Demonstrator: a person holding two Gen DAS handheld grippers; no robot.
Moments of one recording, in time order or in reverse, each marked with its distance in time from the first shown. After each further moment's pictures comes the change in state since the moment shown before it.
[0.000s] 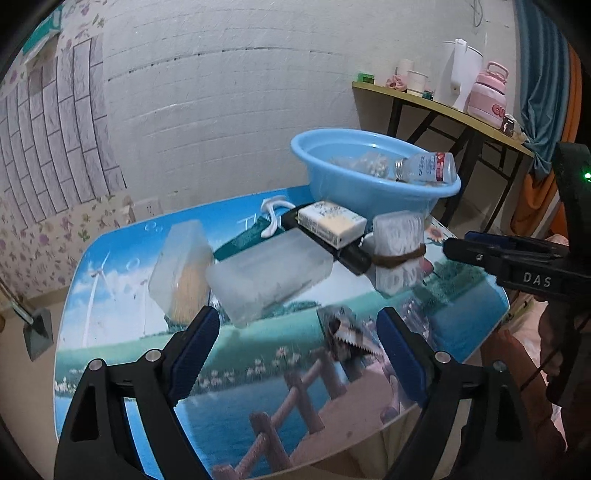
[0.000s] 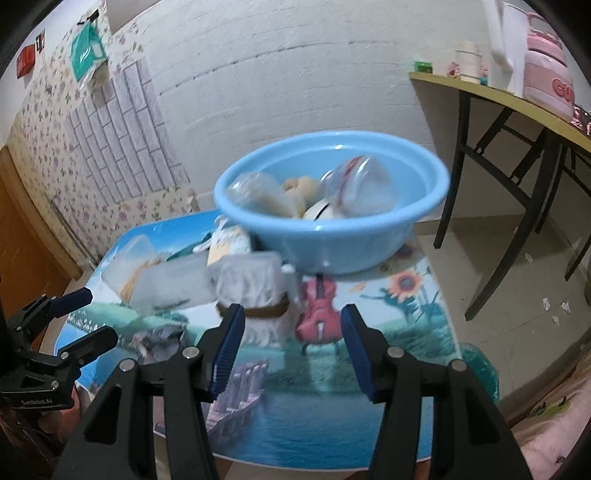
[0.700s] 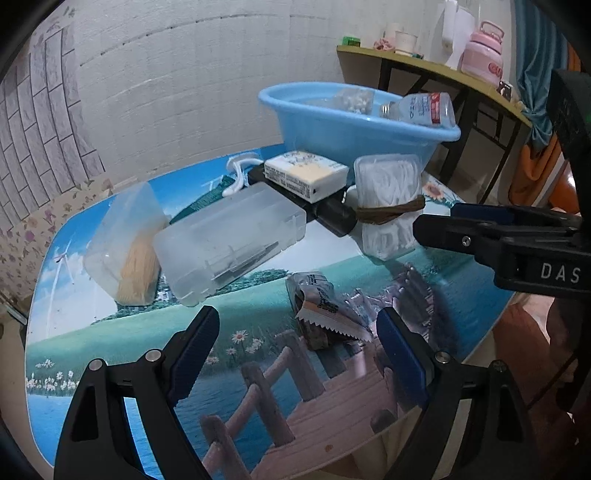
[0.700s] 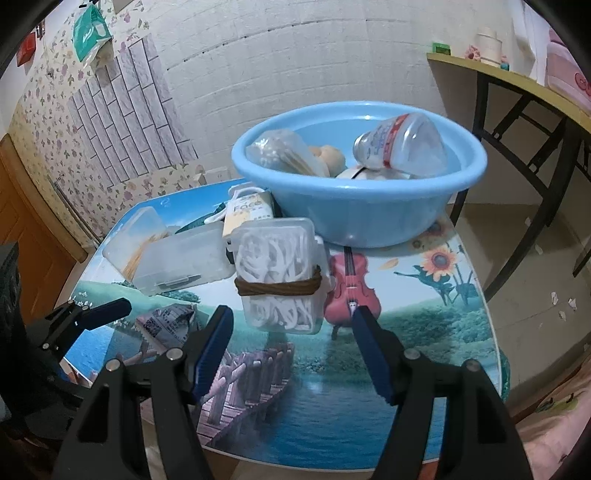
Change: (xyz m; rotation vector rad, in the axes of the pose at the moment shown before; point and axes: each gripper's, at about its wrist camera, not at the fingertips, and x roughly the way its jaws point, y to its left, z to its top) left arm 0.049 -0.025 -0.016 0.051 0.112 -0.016; right arm 0.026 0.016 -0.009 -0.016 0.085 0.028
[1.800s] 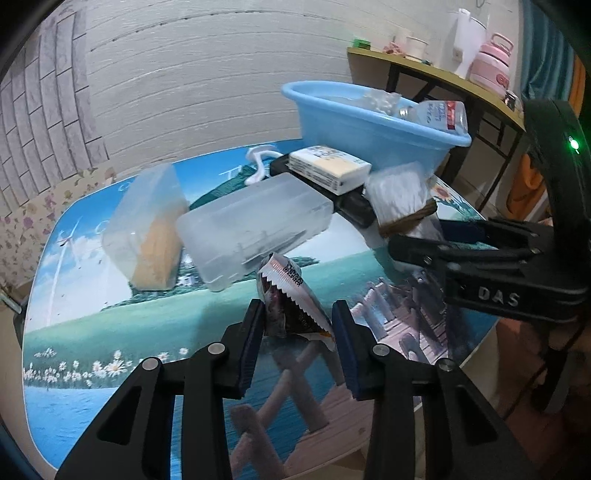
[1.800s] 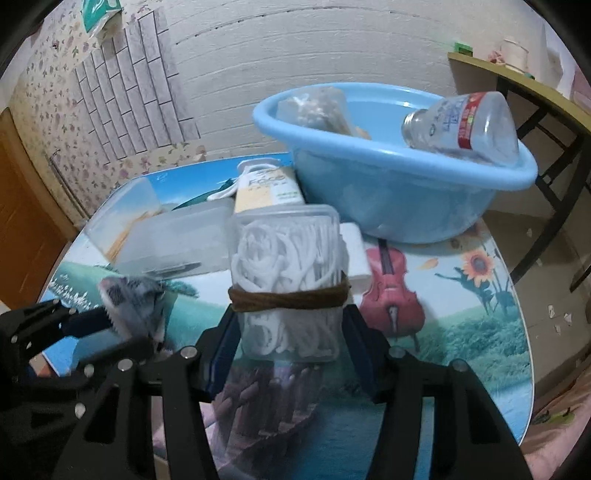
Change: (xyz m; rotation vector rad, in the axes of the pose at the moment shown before) left arm -0.006 0.026 -0.011 -0.048 -0.008 -0.023; right arm 0.043 0.030 -0.002 -0.071 0.036 -0.030
